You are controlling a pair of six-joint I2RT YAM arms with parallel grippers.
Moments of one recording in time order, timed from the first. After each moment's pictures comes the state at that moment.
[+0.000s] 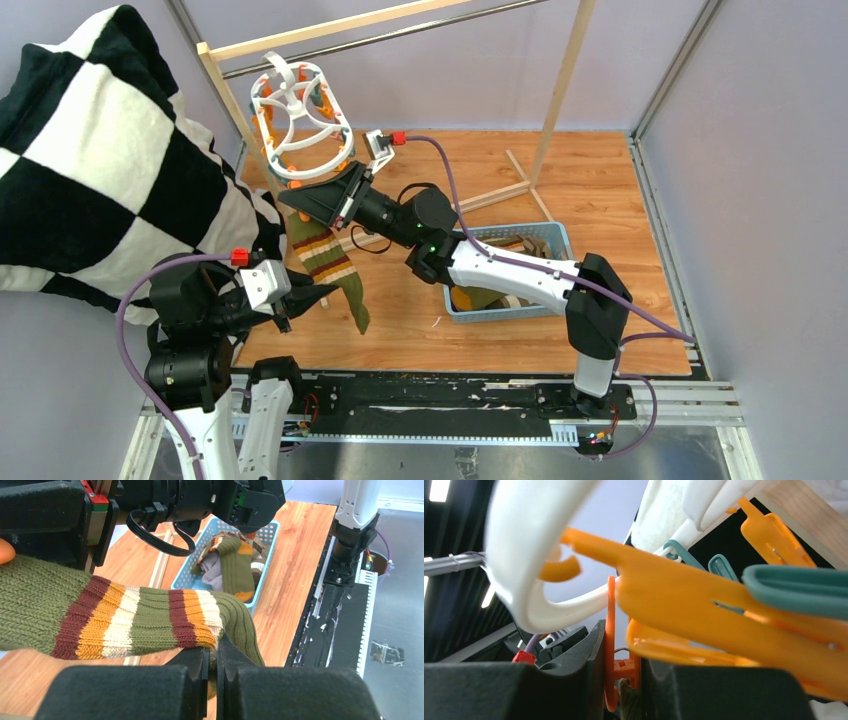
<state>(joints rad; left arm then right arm) 0.17 0.50 1.13 -0.96 1.26 0.49 1.11 1.81 1.52 0.89 -0.20 1.13</state>
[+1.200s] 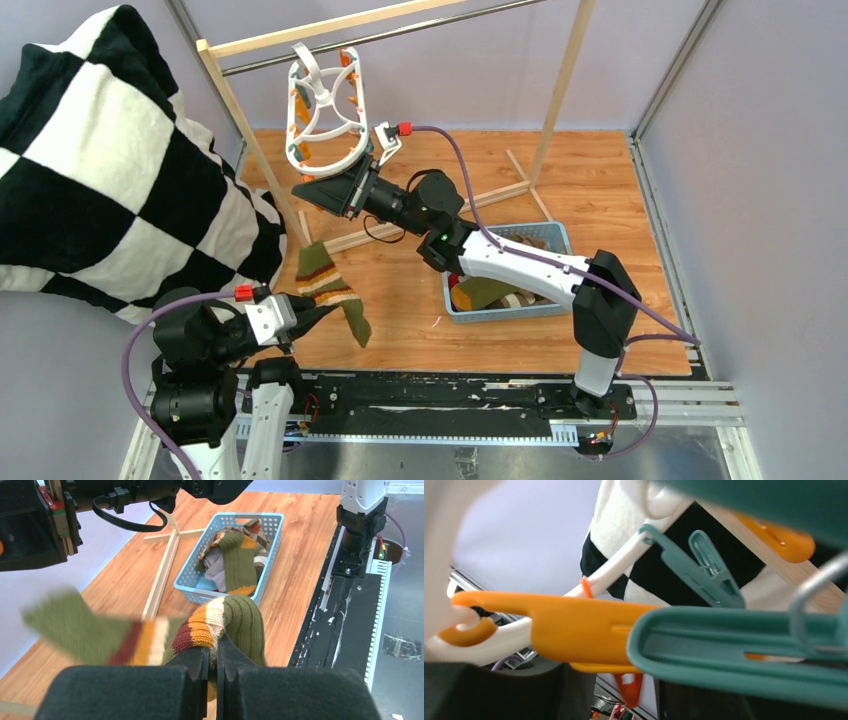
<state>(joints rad) 0.14 0.34 1.05 -0.95 1.21 0.48 1.04 1.78 1.50 0.77 -0.25 1.08</state>
